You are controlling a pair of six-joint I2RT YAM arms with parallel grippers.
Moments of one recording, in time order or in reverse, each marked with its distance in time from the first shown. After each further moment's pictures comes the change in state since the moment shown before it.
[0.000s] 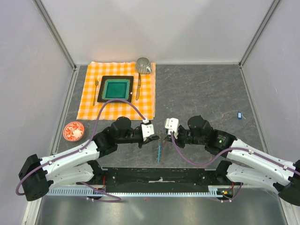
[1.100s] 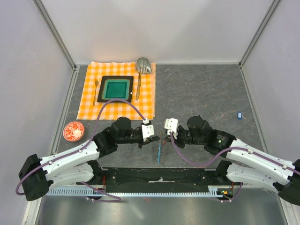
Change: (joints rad) left arm -0.004 0.000 0.000 0.000 0.012 0.000; right arm 0.005 0.008 0.000 0.000 0.004 0.000
